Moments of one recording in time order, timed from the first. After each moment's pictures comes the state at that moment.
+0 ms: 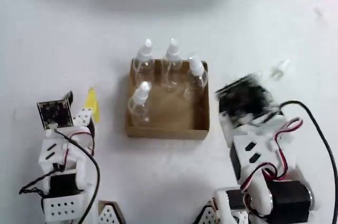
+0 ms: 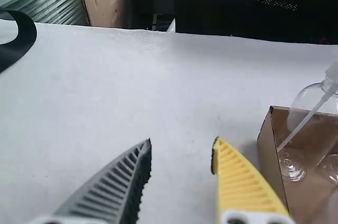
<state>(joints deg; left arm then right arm) -13.8 -100.3 95.8 33.6 2.8 -7.8 -69.9 26.3 75.3 26.9</state>
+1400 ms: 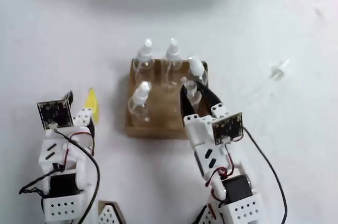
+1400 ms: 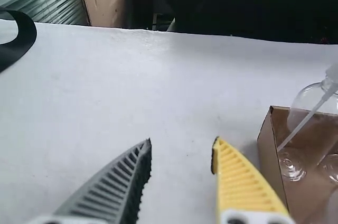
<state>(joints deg) -13.8 -100.3 95.8 33.6 2.8 -21.7 -100.6 96.4 17.3 5.5</state>
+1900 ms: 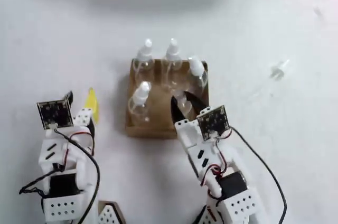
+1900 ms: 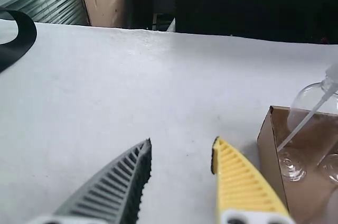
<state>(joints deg) -13.8 -100.3 95.8 33.6 2.8 -26.0 -90.2 96.6 15.8 5.7</state>
